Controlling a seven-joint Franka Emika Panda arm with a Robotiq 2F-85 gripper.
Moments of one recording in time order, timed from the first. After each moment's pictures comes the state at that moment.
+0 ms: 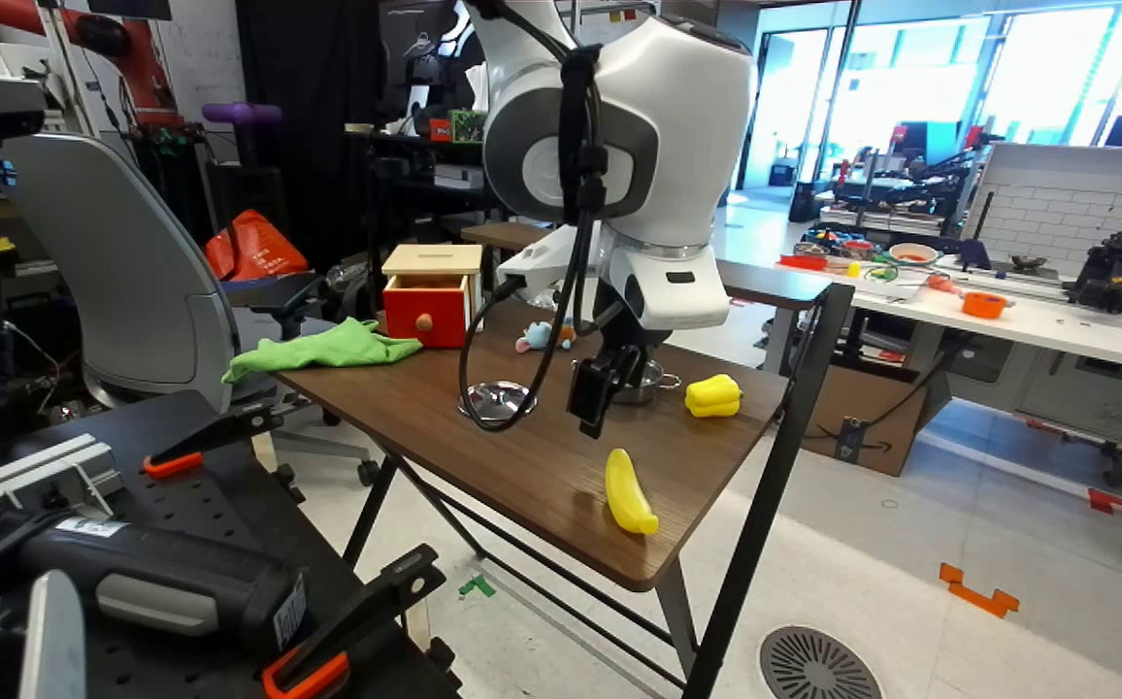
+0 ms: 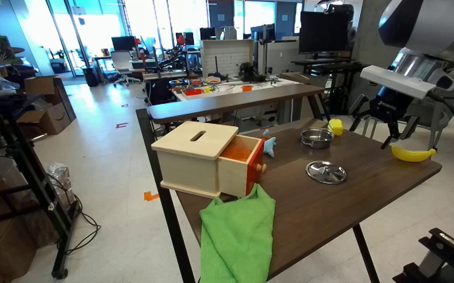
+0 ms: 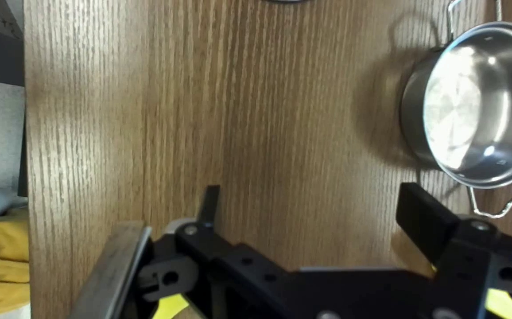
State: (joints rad) arm -0.10 0.67 -0.03 -1.96 0.64 2.67 0.64
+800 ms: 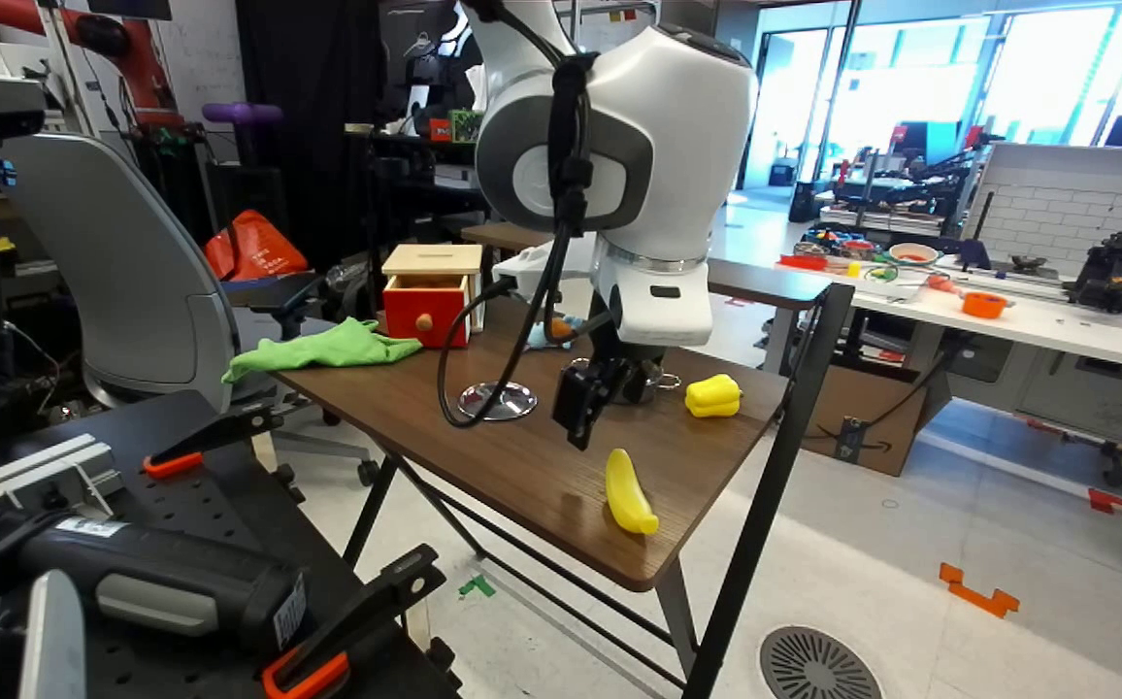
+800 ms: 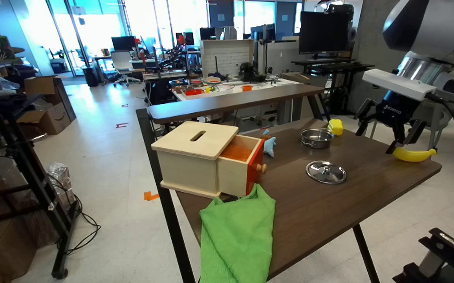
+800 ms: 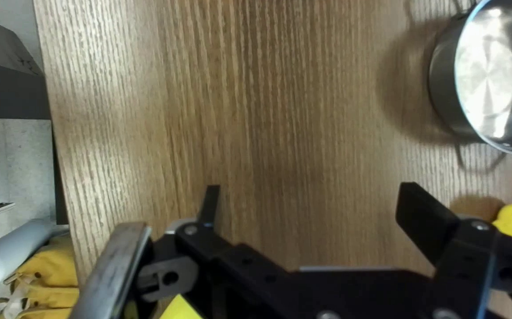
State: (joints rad) arm -0.10 0.67 -0.04 -1.99 0.66 2.67 0.76
